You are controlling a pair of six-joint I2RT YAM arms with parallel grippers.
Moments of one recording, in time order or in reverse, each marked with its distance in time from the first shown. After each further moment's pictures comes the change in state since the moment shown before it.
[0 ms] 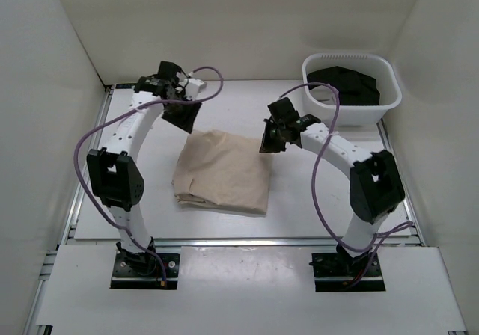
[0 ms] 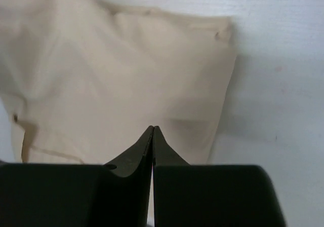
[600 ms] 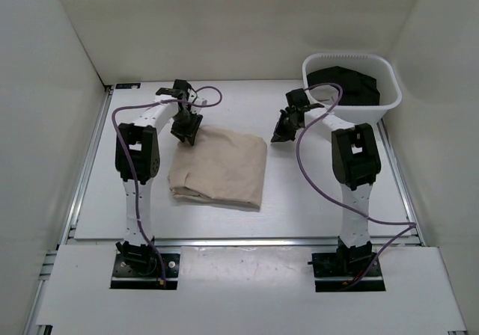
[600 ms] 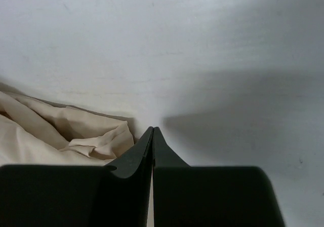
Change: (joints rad) left arm -0.013 0.393 0.045 0.106 -0.021 -0.097; right arm -0.273 0.433 0.204 0.081 -0.171 0.026
